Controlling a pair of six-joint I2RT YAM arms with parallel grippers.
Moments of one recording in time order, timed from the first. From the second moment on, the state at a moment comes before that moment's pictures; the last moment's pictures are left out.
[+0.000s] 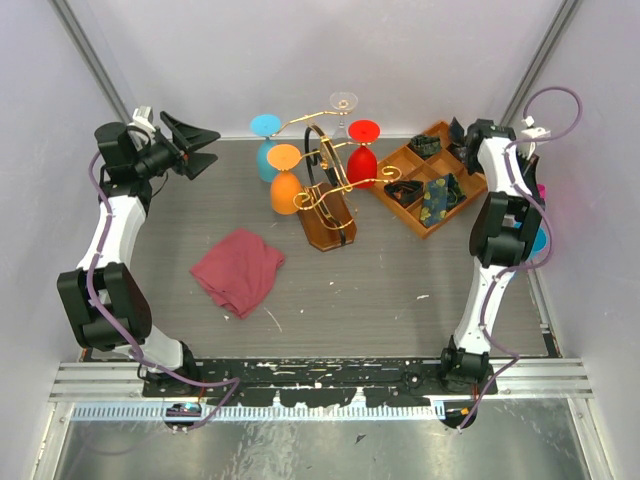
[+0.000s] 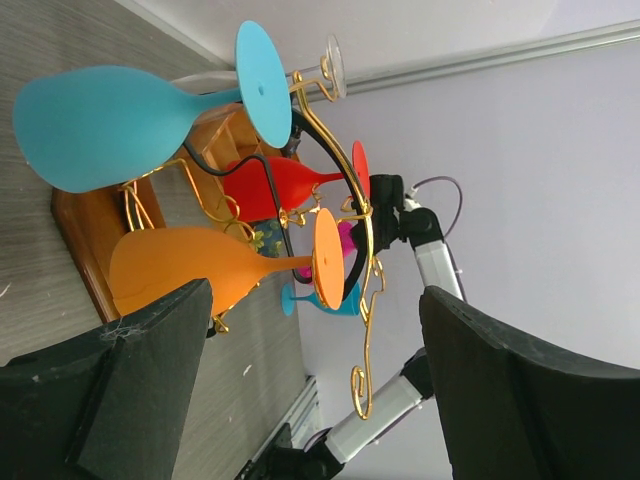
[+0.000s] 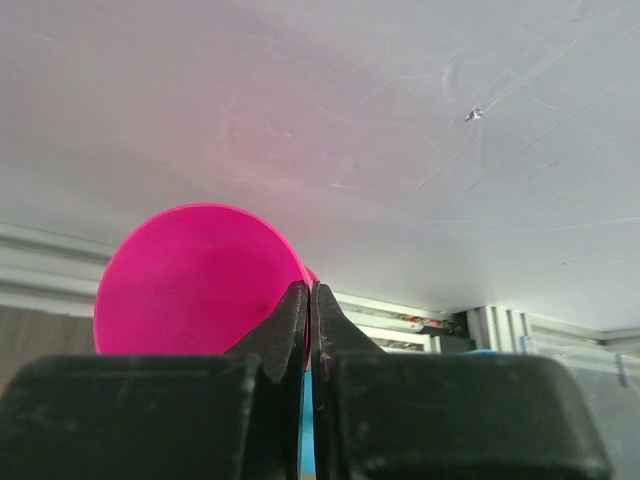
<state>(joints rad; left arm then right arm) 0.17 1.55 1.27 0.11 0.93 -1.13 -0.17 2.25 2.05 -1.30 1.33 0.93</state>
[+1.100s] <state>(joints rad) 0.14 1.55 1.54 -0.42 0.67 -0.74 -0.14 1.88 1.62 -0.74 0.92 0.74</state>
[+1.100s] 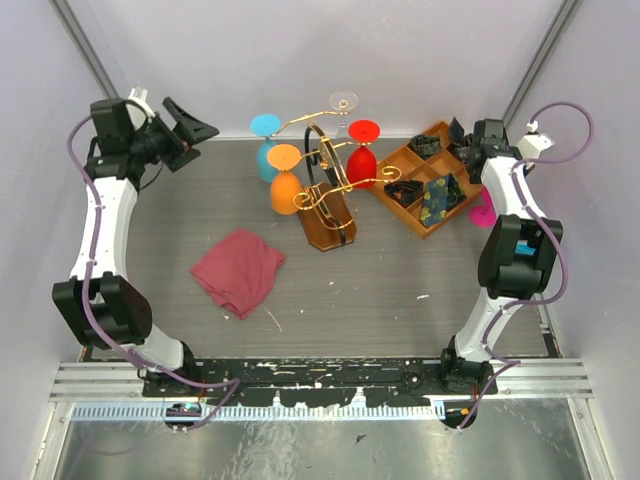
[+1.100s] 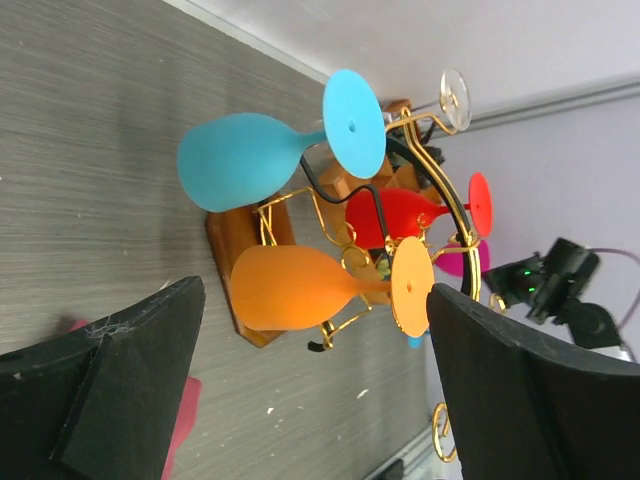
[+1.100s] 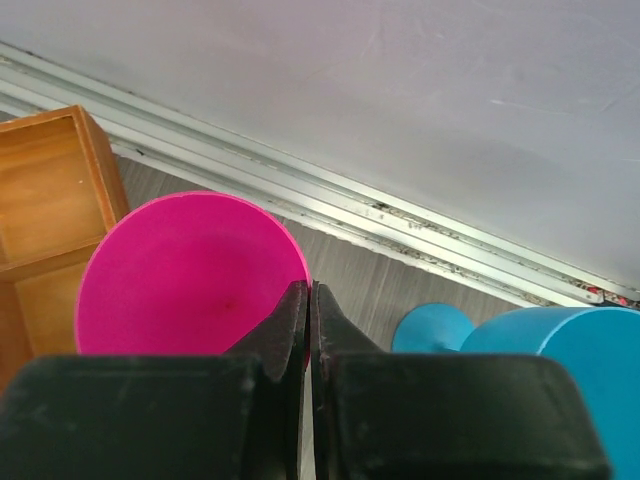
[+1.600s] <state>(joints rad) -0.05 1.75 1.66 -0.53 0.57 -0.64 -0.14 1.84 1.56 -0.66 0.88 0.72</state>
